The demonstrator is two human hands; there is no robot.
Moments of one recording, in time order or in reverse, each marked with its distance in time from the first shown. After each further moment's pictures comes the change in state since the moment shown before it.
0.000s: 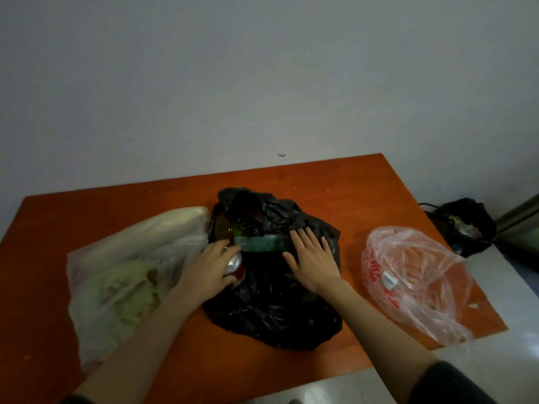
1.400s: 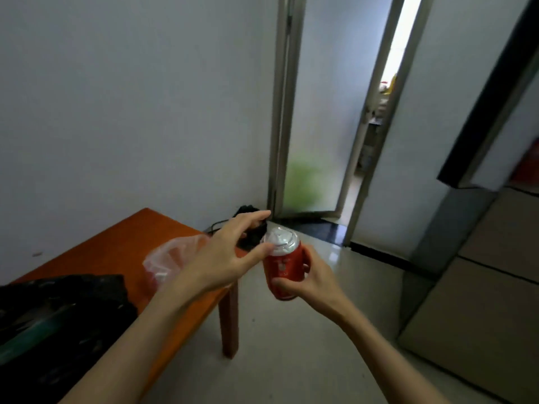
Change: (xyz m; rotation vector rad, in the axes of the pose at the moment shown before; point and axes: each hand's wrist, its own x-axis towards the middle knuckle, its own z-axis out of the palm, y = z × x) left_hand -0.187 0.416 -0.099 -0.578 0.050 1.096; right_hand -0.482 0.092 -0.047 0.850 0.959 0.429
